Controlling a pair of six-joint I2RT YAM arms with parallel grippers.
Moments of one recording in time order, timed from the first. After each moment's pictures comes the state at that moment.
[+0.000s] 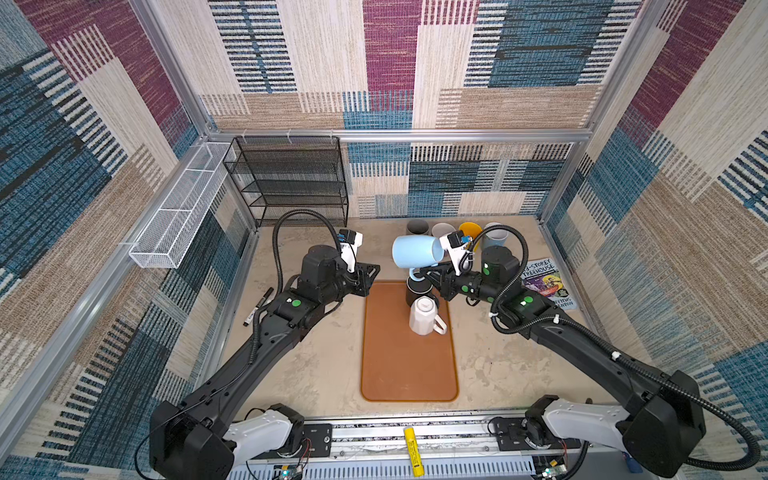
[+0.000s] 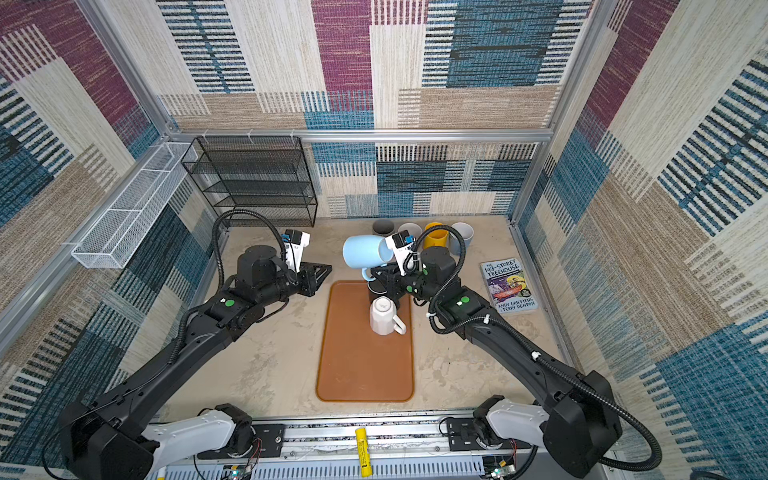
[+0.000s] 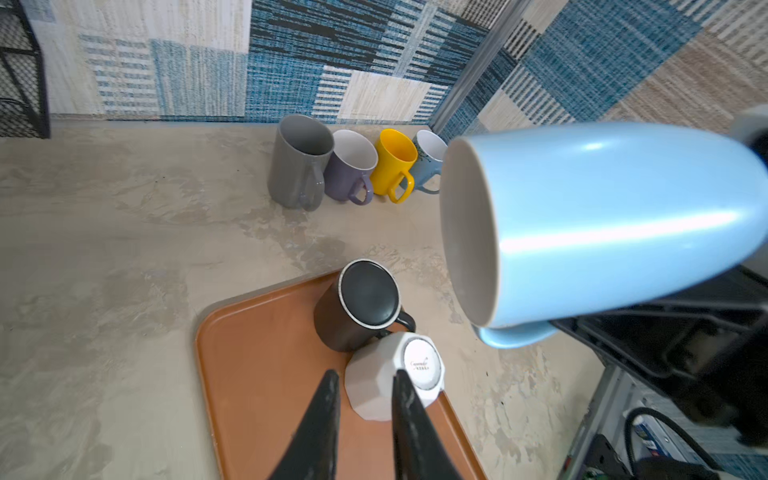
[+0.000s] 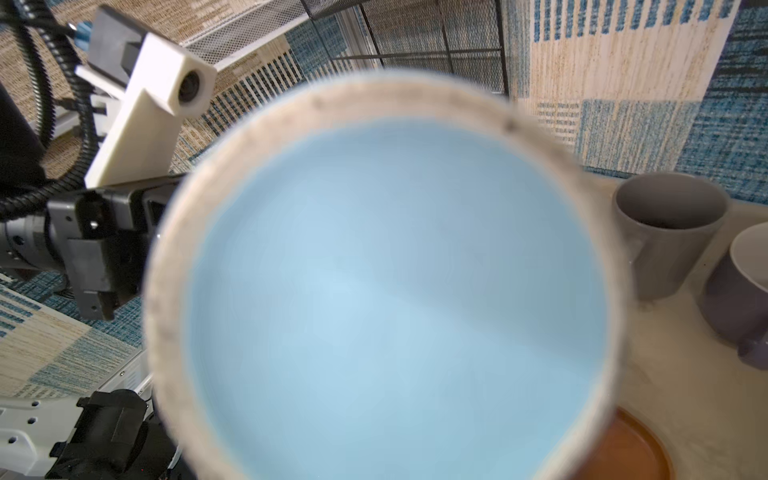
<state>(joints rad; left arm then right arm) -0.47 1.17 1.02 -0.24 0.28 -0.36 0.54 1.23 0.97 -0.02 -0.43 0.26</state>
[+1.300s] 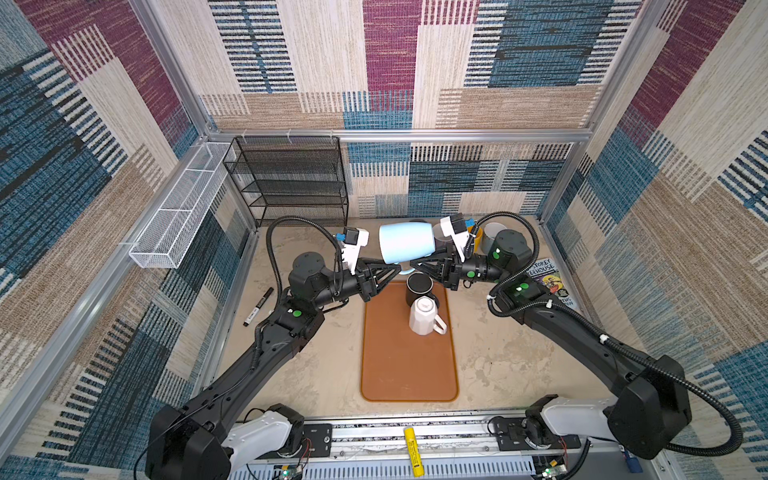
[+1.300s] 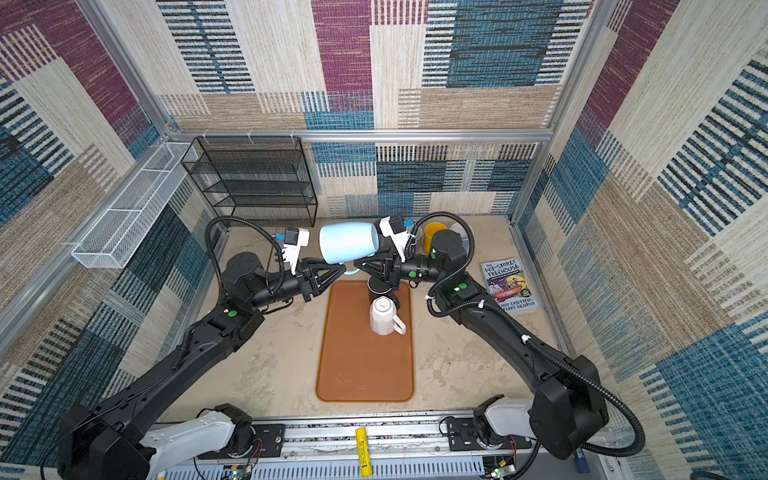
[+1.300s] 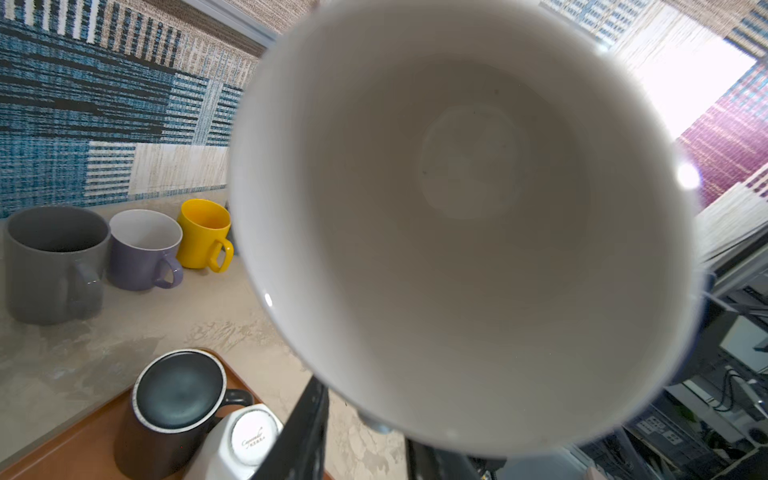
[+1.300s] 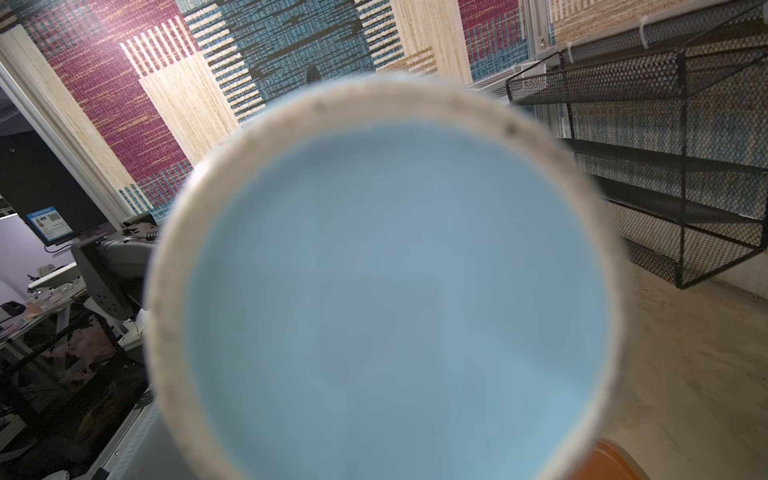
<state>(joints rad) -0.46 1.13 0.88 0.28 0.74 -0.53 0.49 1.31 1.04 0.35 -0.95 0.41</state>
